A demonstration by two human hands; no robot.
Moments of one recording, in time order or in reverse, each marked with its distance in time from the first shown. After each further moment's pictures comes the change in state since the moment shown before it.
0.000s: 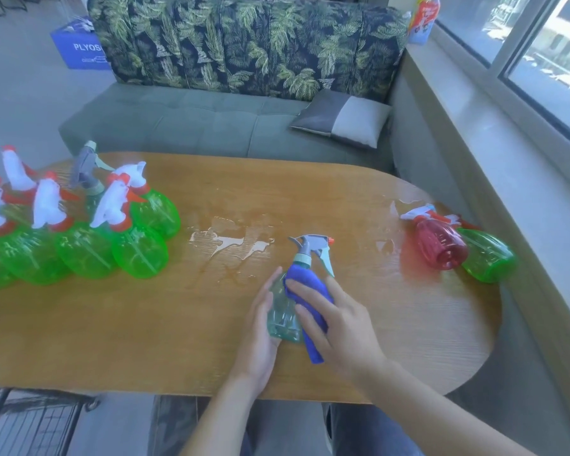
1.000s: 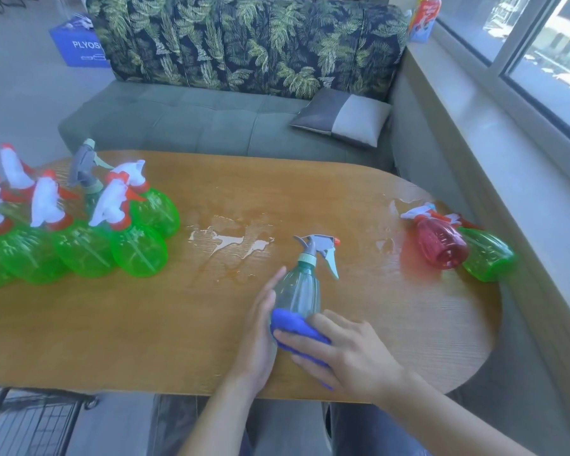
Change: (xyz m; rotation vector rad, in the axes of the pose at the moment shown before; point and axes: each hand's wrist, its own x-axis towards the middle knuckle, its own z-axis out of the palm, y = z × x) left_hand 0.002 -0.001 -0.003 0.058 -0.012 0.045; right_hand -0.018 0.008 -0.018 -0.197 -0.124 -0.488
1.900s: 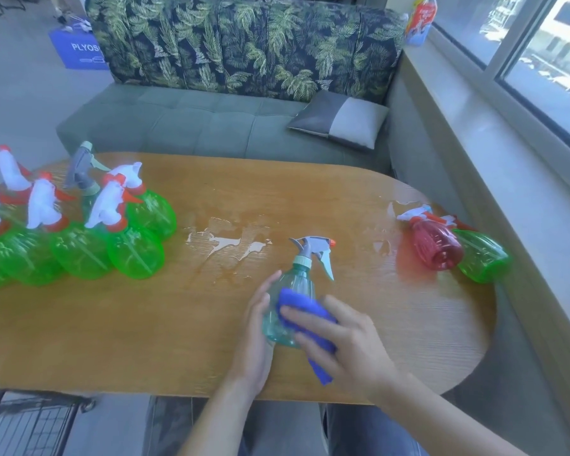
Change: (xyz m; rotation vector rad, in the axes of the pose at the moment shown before) left_hand -0.004 0.001 0.007 -0.076 0.049 -0.017; right_hand 0.002 0.002 -0.003 0.277 0.114 0.250
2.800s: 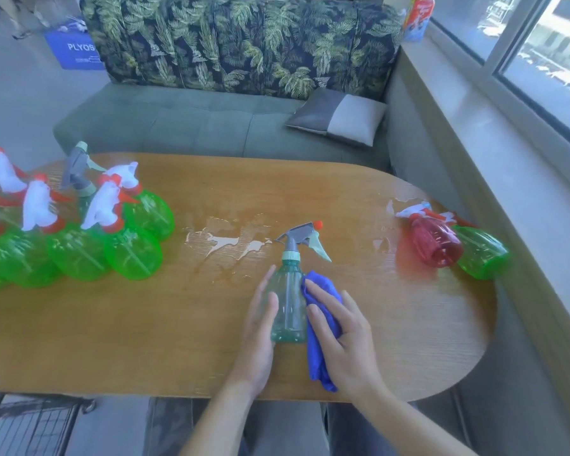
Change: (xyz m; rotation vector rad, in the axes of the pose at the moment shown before) left_hand -0.001 -0.002 0.003 0.052 -0.088 0.088; right_hand -0.003 -0.020 0.020 0.449 0.205 0.670
